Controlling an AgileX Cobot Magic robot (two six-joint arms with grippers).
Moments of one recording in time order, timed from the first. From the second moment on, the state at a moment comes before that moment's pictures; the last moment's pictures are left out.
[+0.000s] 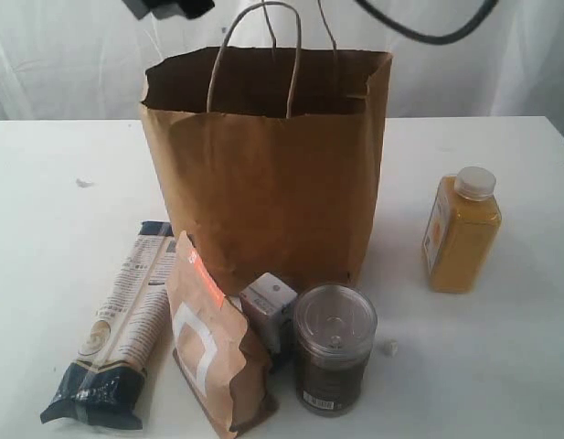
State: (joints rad) left arm 0.09 0.00 0.02 -0.24 0.25 0.09; right arm 0.75 1.73 -1.91 0.06 0.81 -0.32
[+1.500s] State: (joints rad) left arm 0.09 0.00 0.02 -0.24 0.25 0.09; right arm 0.75 0.72 -0.87 0.05 1.02 -0.20
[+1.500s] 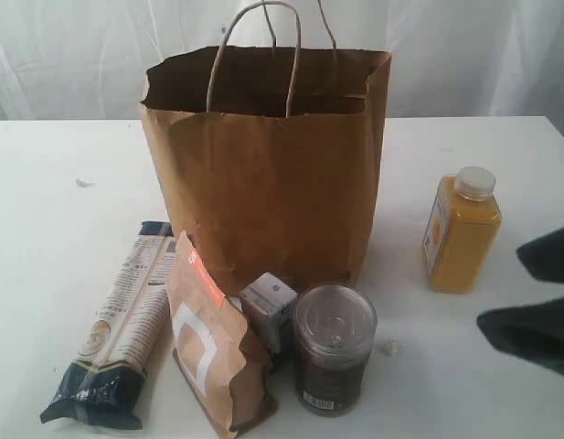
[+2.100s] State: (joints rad) left arm 0.09 0.00 0.02 -0.24 0.25 0.09; right arm 0.75 0.75 -0.63 0.01 0.77 -0.18
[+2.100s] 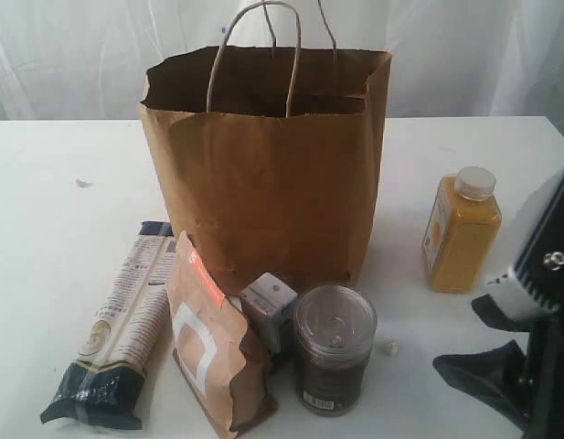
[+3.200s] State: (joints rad) left arm 0.09 0.00 0.02 -0.24 0.25 0.09; right arm 0.47 1.32 -0.59 0.27 0.45 -0.45
